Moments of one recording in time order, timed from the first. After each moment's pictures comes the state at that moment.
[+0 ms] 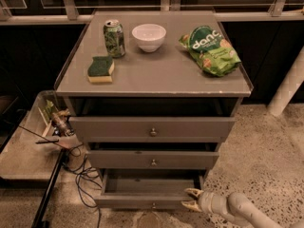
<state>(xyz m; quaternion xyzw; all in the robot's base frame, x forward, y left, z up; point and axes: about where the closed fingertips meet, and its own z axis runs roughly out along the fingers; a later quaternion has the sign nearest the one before) 0.519 -0.212 0.175 -0.50 0.73 0.19 0.43</state>
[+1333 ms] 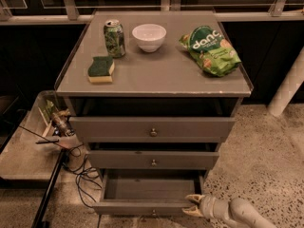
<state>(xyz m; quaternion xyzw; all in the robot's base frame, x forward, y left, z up) 0.497 -0.212 0.175 -0.50 0.73 0.19 0.43</state>
